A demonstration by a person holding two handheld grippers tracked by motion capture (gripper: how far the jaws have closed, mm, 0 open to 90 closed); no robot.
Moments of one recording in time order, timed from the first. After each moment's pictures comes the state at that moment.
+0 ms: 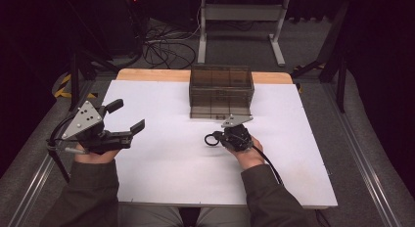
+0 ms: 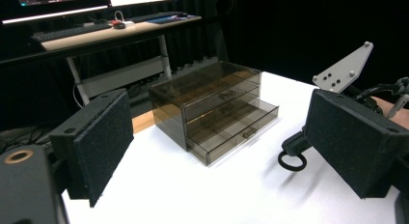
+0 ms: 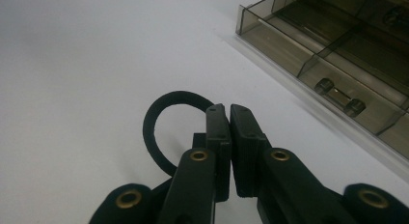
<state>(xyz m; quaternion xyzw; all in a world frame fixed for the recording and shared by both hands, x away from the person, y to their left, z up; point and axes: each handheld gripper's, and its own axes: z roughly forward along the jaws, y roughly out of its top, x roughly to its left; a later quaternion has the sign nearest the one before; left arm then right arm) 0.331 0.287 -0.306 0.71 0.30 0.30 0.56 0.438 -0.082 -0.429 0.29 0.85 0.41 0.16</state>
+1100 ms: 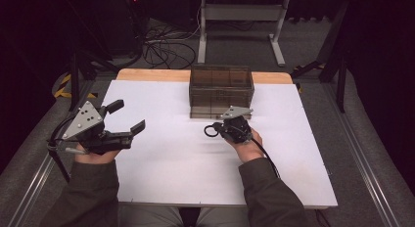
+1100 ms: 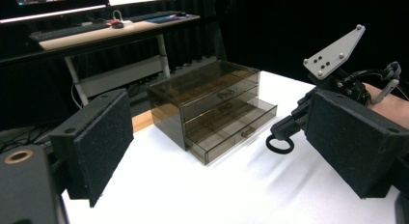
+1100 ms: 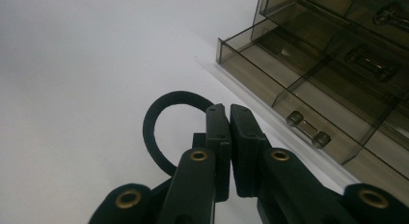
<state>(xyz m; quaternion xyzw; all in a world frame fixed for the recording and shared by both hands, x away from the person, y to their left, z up) 0.330 0.287 -0.306 0.71 0.30 0.30 0.56 0.452 -0.079 -0.410 0.29 0.84 0.42 0.18</state>
